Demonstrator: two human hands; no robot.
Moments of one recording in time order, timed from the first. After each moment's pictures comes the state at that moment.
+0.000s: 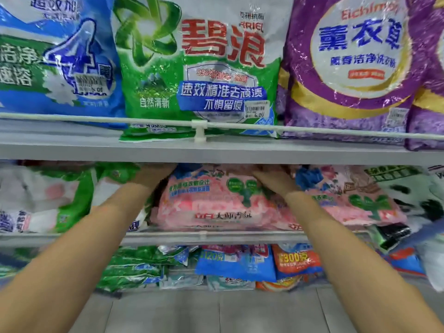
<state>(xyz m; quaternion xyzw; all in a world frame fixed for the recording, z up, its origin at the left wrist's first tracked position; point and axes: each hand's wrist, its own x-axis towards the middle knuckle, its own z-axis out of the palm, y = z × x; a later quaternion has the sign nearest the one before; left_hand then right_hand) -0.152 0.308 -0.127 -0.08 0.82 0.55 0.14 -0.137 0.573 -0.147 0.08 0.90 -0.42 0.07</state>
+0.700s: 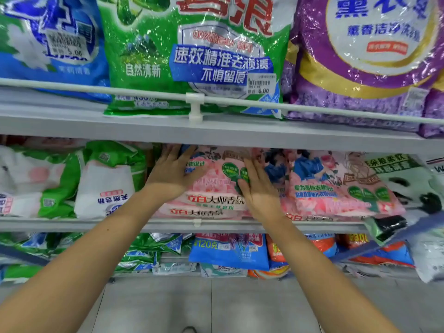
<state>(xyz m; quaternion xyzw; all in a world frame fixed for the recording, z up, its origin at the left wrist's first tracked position) -0.132 0.318 -0.162 0.13 0.97 0.22 0.02 -0.086 0.543 -0.193 -0.05 0.97 -0.24 -0.07</state>
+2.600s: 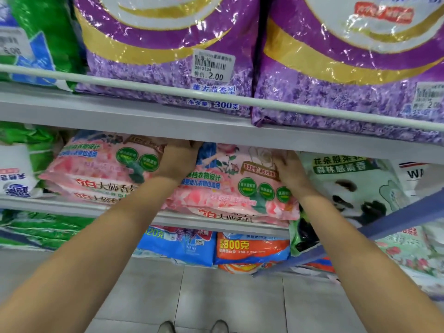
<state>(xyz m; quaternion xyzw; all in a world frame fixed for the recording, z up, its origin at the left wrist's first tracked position) -0.143 0.543 -0.161 0.07 0.99 -0.03 -0.09 -0.134 0.791 -0.178 0.07 0.90 -0.43 0.01</state>
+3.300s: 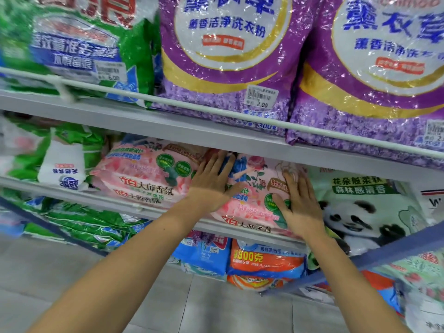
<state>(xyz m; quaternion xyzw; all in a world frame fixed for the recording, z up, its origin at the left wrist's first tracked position) -0.097 0.548 -0.173 0.10 0.99 0.11 0.00 -0.084 0.785 -0.196 -0.05 0.99 -0.13 0.02</state>
